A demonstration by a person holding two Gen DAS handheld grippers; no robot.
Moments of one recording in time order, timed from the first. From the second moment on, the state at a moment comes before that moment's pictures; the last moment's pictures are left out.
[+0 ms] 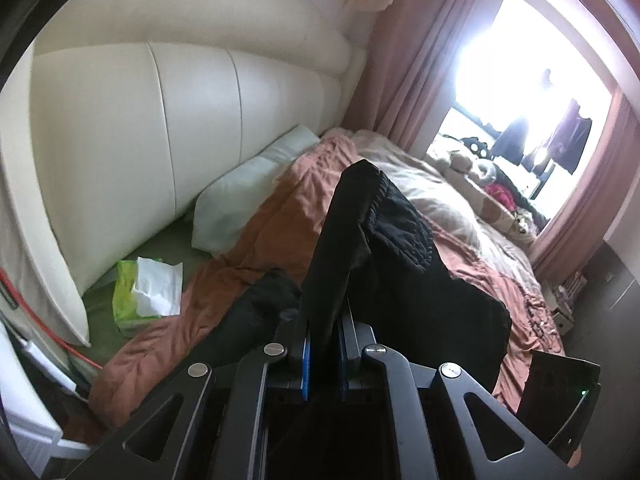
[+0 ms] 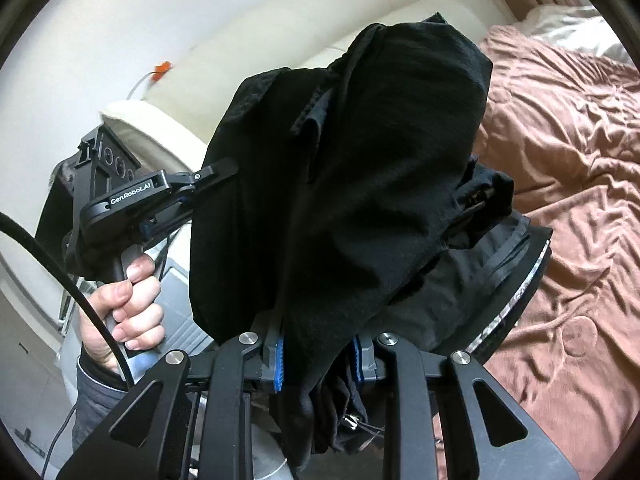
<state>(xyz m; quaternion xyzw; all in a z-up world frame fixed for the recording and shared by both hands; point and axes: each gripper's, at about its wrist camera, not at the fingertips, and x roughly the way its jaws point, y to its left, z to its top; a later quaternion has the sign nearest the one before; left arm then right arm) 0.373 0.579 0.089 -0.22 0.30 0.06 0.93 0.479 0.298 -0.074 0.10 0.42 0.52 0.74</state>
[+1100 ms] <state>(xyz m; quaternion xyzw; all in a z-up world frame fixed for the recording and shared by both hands) 0.373 0.574 0.013 -0.22 0.36 0.12 0.90 0.522 0.291 -0.080 0.03 0.41 0.47 0.78</state>
